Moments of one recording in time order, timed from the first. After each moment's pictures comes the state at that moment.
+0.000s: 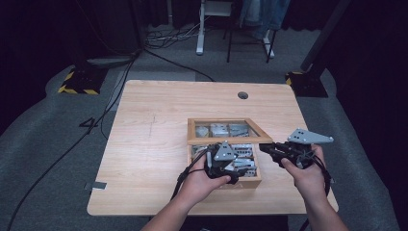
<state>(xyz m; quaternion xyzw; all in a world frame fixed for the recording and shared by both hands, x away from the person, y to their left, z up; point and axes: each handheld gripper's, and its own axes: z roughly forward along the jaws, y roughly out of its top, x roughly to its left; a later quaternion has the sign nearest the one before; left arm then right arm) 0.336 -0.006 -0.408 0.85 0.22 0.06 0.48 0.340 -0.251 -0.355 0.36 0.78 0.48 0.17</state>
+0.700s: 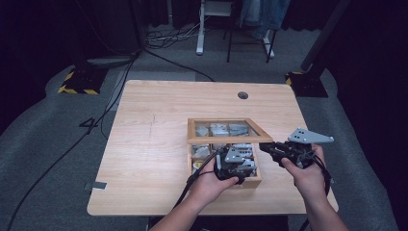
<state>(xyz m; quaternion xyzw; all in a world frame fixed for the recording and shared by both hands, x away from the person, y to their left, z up) 0.345 -0.029 -0.436 0.86 0.23 0.04 0.45 0.341 -0.251 -0.354 0.36 0.78 0.48 0.17</state>
